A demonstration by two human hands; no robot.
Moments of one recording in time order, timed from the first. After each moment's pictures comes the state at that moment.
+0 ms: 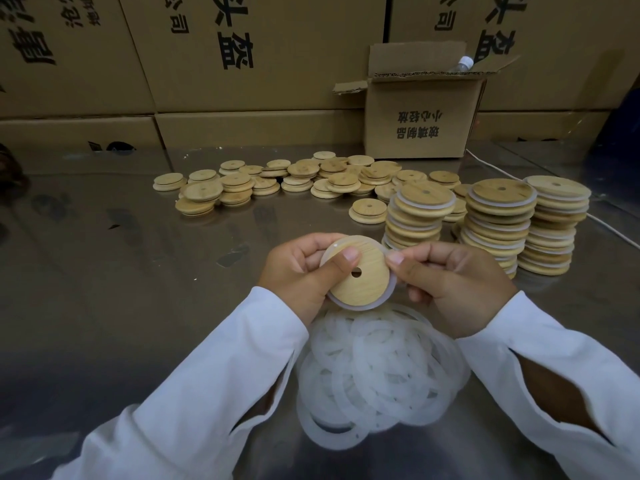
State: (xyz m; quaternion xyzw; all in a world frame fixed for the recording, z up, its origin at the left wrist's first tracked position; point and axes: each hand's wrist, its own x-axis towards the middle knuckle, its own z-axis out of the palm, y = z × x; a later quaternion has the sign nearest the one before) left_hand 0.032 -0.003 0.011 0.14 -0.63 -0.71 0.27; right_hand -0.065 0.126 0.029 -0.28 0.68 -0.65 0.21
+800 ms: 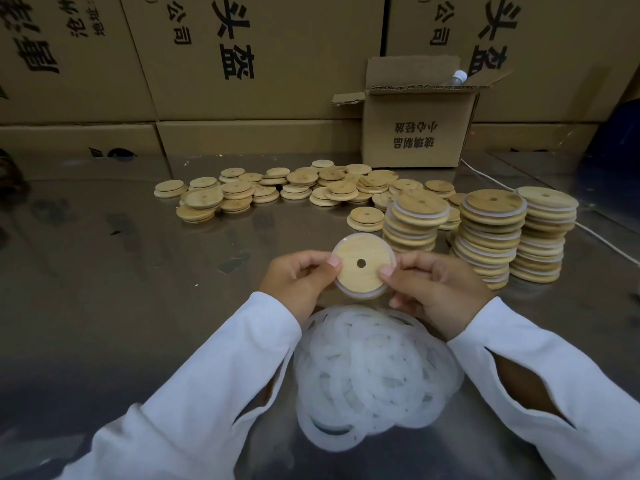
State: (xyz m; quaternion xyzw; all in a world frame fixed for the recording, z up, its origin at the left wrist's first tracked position) left_hand 0.027 -0.009 0.009 0.23 -0.66 -0.66 0.28; right_hand -0.075 0.121 0.016 -0.27 0.67 -0.65 0.25
